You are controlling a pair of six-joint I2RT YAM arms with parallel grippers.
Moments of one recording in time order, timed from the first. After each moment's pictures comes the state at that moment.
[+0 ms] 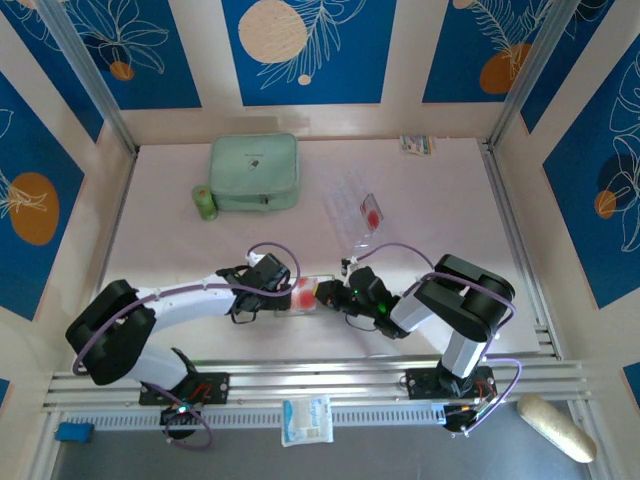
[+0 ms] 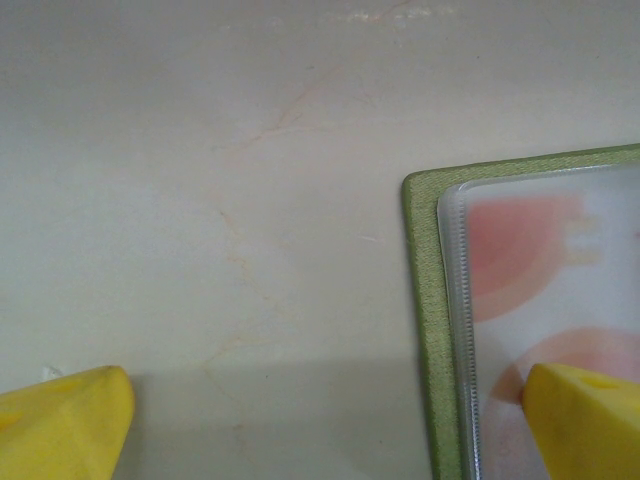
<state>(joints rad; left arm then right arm) -0.81 1.42 0.66 -0.46 -0.27 -0.71 0.86 1.73 0.35 0.90 -0.15 1.15</state>
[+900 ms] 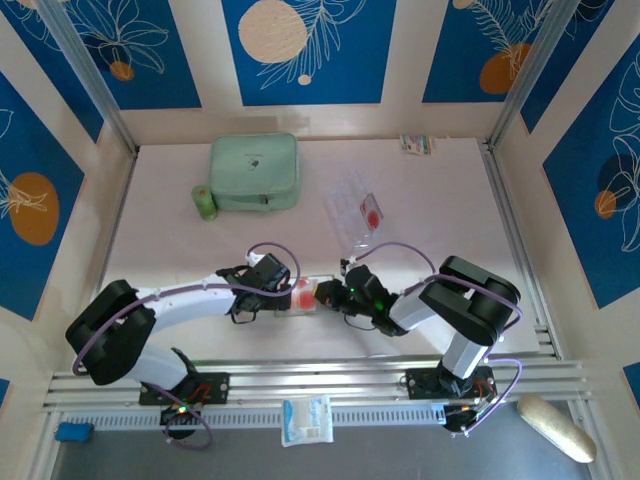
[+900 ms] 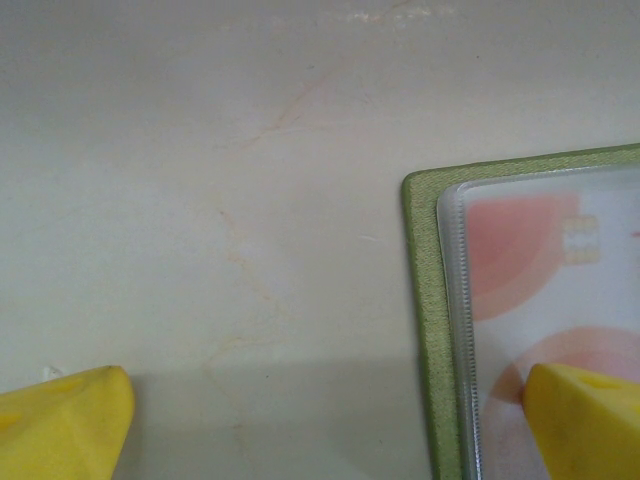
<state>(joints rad) -0.81 1.42 0.66 -0.46 -0.27 -0.71 0.87 1.69 0.38 0.77 -0.14 1.17</state>
